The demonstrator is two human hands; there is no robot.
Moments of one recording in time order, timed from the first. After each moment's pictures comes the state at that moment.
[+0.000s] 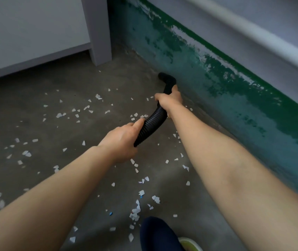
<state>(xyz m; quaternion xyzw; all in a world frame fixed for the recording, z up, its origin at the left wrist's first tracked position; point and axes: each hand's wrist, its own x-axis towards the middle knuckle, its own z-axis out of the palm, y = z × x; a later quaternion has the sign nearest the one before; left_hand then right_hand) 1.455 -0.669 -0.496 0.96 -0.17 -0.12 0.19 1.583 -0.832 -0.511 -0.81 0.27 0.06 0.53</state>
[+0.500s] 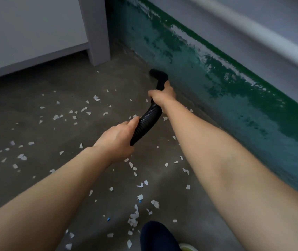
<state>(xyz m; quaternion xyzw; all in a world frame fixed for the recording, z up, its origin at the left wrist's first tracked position) 1.467 -0.666 -0.503 0.96 -0.15 -0.11 0.22 1.602 -0.820 -0.506 -0.83 0.23 0.09 0.51</state>
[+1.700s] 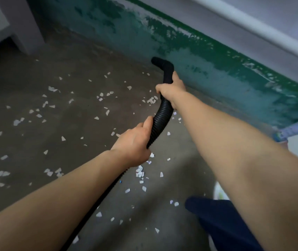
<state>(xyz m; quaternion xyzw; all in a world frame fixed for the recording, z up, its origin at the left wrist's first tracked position) 1.376 -0.679 -0.481 0.88 -0.37 -0.18 0.24 1.448 -0.866 -0.467 -0.78 0.44 -0.02 0.45</state>
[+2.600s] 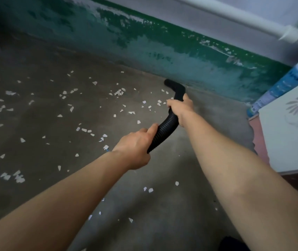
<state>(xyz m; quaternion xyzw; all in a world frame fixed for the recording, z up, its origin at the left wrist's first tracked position) 1.283 -0.755 -0.501 0.85 -0.47 -0.18 0.17 1.291 -0.963 -0.512 -0.64 0.55 -0.13 0.52</state>
